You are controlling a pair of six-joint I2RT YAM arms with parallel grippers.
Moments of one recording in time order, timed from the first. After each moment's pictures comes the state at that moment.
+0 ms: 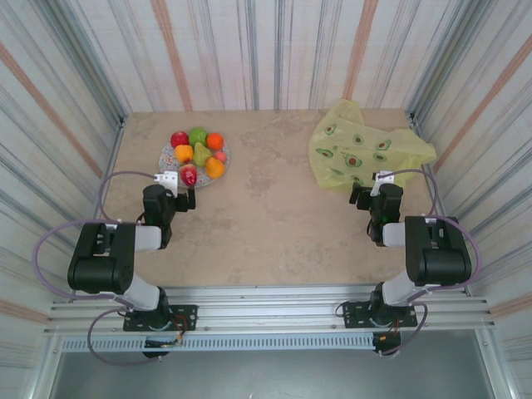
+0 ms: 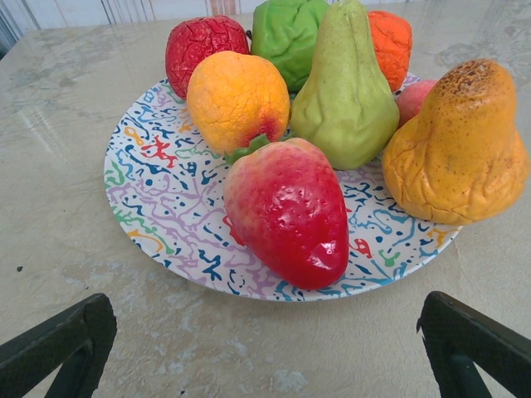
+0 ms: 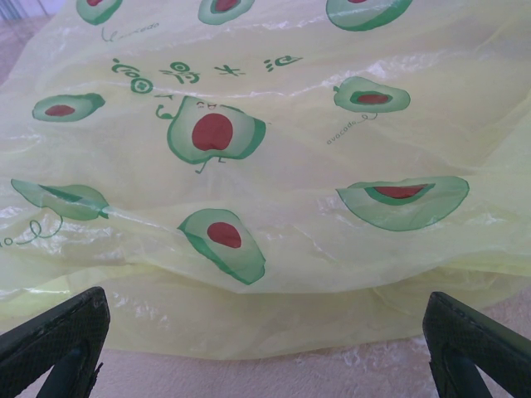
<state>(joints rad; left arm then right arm) -0.03 1.52 0.40 0.72 0.02 0.07 -0.03 1.54 0.38 0.74 0.02 0.10</state>
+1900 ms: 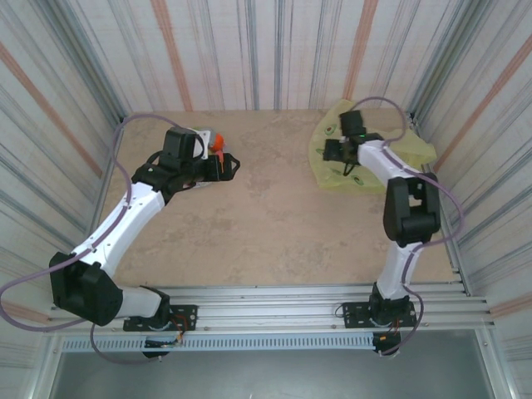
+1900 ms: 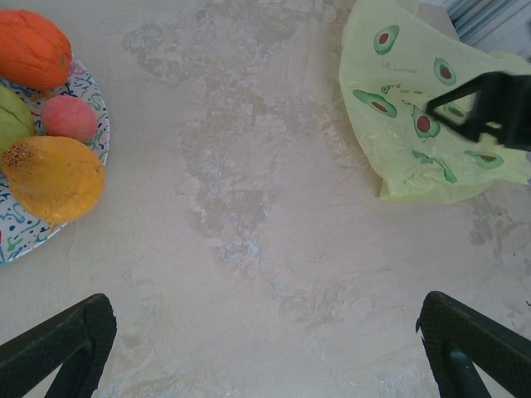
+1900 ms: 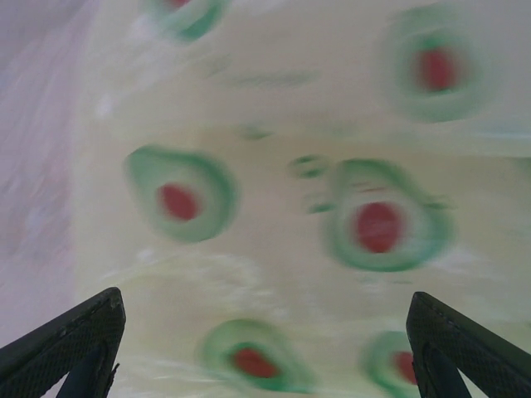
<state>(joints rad) -0.38 1.34 1.21 -0.56 0.22 -0.34 0.21 1.95 1.50 -0.54 0.11 0.26</state>
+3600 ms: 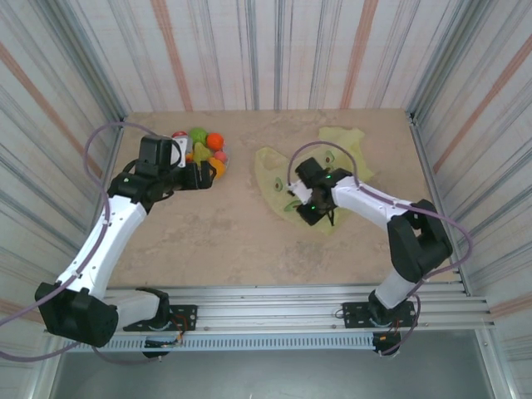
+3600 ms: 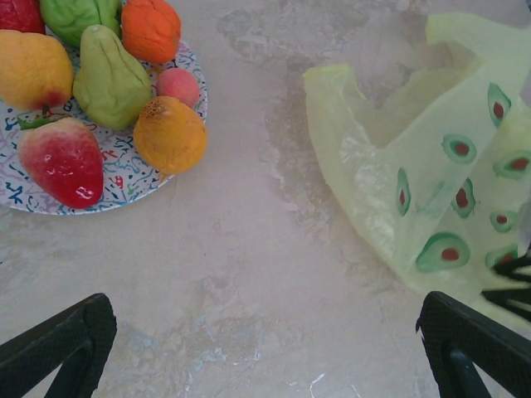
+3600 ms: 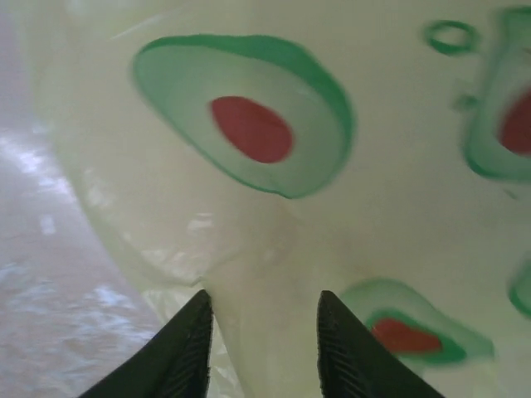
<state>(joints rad) -0.27 1.20 1.18 -0.73 0.17 -0.26 0.54 1.63 1.13 -0.81 0.03 -0.15</state>
